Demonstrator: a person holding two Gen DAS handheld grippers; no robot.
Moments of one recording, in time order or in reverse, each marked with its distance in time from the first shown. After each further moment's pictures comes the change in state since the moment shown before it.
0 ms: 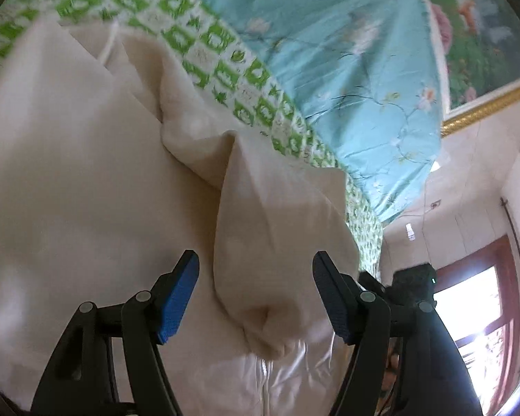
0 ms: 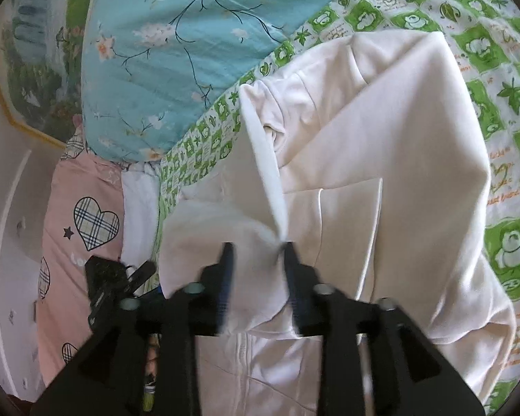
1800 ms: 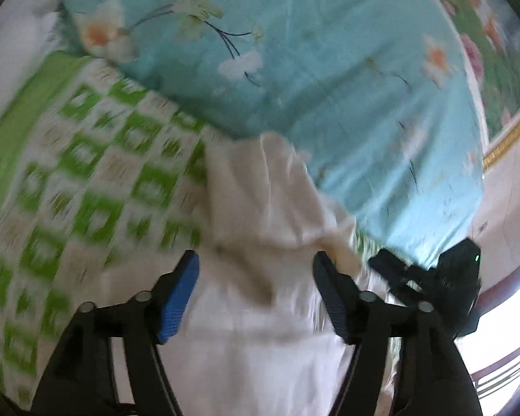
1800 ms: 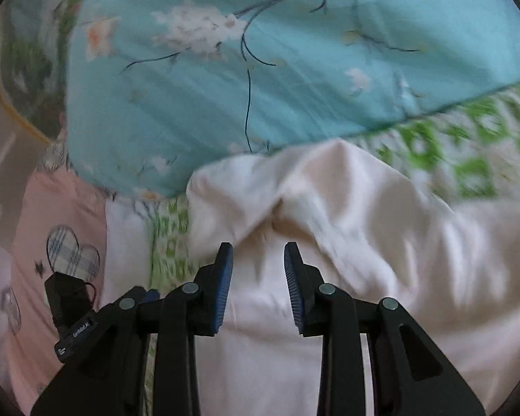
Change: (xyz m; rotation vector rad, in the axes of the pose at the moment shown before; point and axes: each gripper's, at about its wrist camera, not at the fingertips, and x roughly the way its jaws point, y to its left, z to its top) left arm -0.022 0.003 0.184 0.101 -0.152 0.238; right arm 0.144 0.117 0.145 -0.116 -0.070 -0.091
